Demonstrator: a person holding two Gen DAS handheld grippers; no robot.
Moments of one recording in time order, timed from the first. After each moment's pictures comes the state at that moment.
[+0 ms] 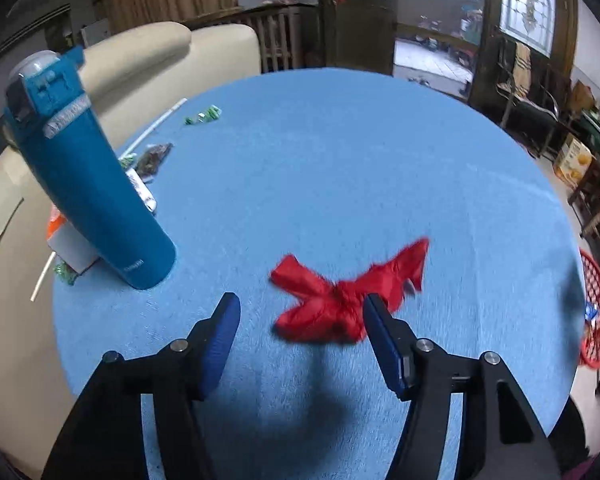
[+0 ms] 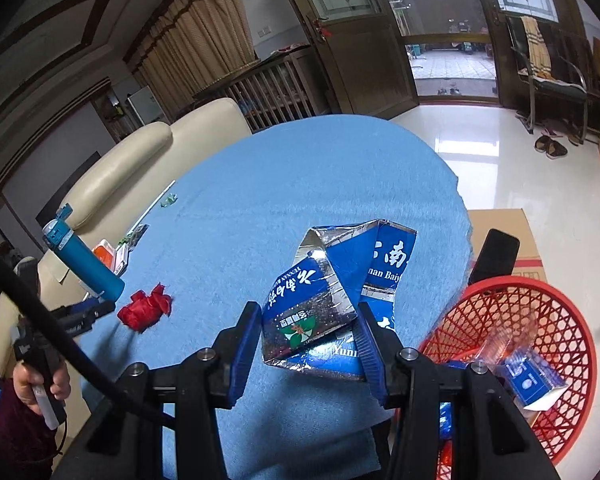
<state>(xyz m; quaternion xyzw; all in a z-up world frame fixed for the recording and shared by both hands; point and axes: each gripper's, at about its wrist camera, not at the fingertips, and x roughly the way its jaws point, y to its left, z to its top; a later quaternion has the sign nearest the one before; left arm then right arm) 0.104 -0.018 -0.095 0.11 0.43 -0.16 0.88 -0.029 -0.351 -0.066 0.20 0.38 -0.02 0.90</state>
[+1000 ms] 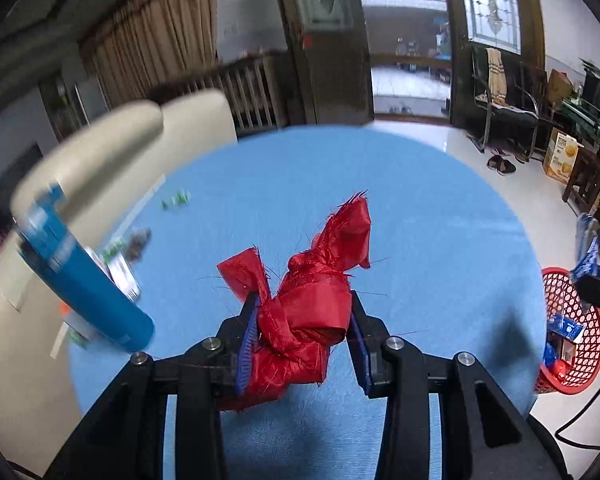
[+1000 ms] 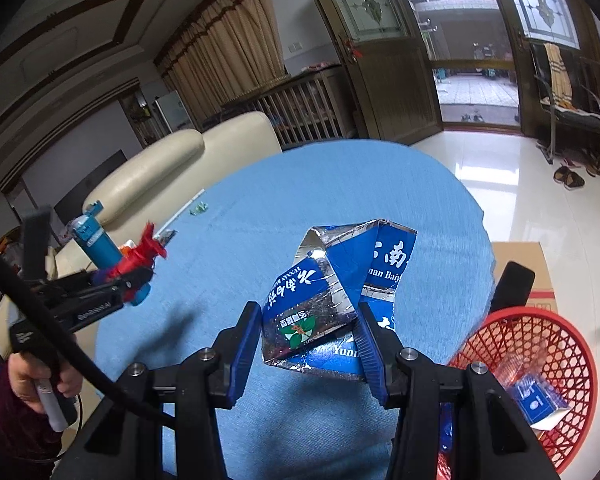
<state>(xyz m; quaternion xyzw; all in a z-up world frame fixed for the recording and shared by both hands) 0.058 -0.117 -0.021 0.15 0.33 -0.16 0.92 -0.035 -0.325 -0.034 0.18 0.34 0.01 0.92</state>
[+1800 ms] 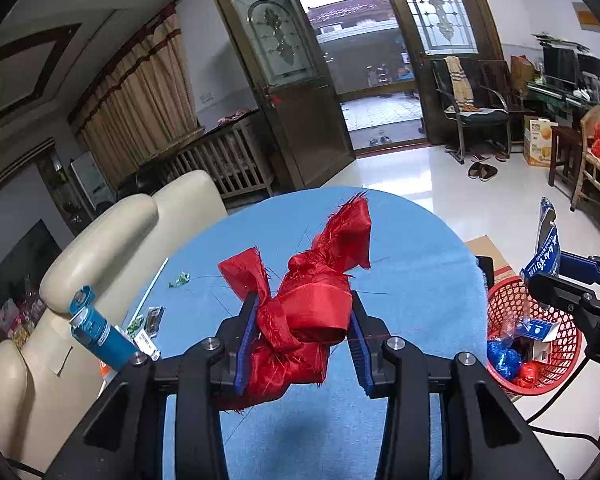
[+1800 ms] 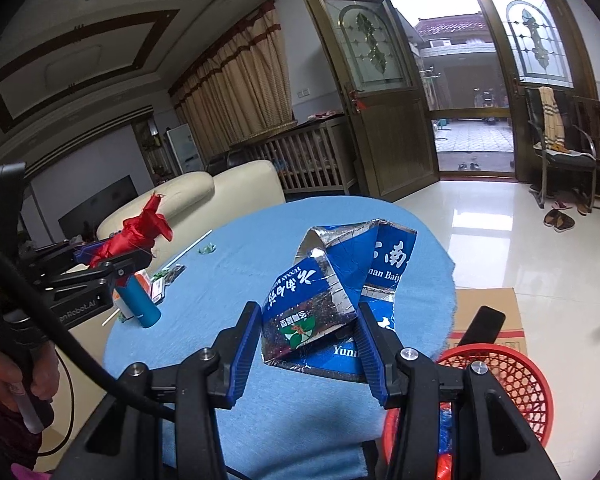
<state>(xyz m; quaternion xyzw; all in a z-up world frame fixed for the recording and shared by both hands) -0.019 -0.174 0.040 0.22 0.24 -0.19 0.93 -0.099 -0.345 0.020 0.15 0.26 0.00 0.95</state>
